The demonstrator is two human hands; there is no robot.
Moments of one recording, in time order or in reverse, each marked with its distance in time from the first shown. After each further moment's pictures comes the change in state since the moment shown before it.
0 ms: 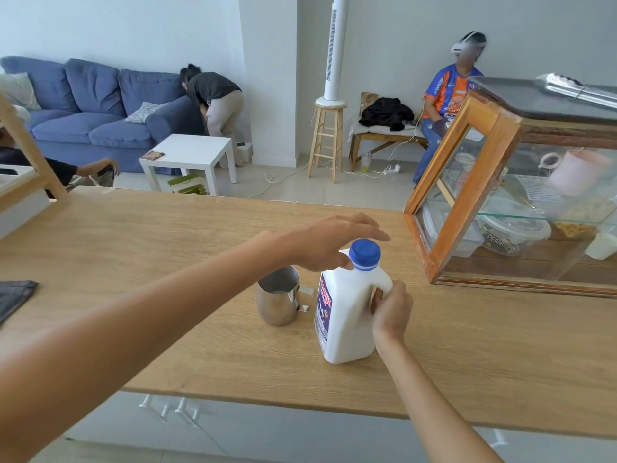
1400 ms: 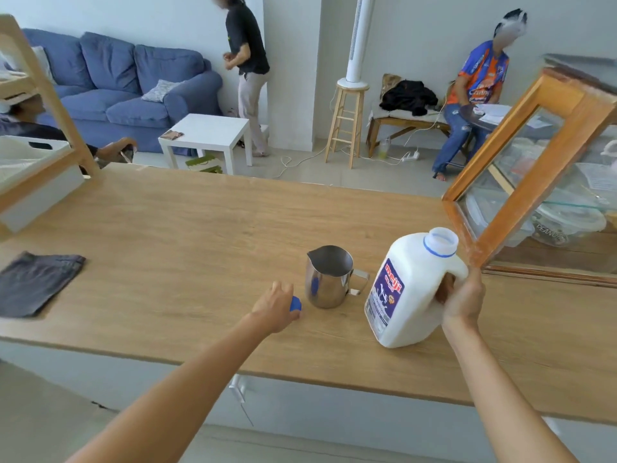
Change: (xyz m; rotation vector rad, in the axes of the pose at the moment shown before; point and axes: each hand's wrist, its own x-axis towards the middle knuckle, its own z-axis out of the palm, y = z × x) left_hand -0.127 -0.150 0.172 -0.054 -0.081 -0.758; right_hand 0.008 0.011 0.009 0.271 0.054 -0.040
